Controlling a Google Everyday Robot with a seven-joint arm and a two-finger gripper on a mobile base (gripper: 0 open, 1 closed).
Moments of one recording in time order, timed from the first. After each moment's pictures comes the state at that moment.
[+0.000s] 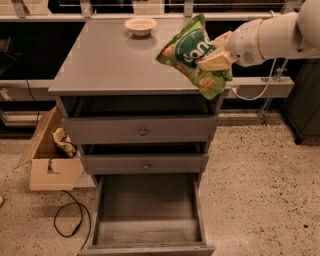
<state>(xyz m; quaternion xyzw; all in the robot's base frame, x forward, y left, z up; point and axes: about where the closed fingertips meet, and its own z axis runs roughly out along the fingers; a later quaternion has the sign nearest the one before) 0.672 -0.124 0.954 -0.53 0.67 0.12 0.50</state>
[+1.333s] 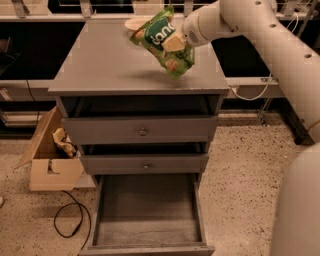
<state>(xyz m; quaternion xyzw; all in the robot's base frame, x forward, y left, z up) 0.796 -0.043 0.944 -0.46 0.73 0.09 0.49</state>
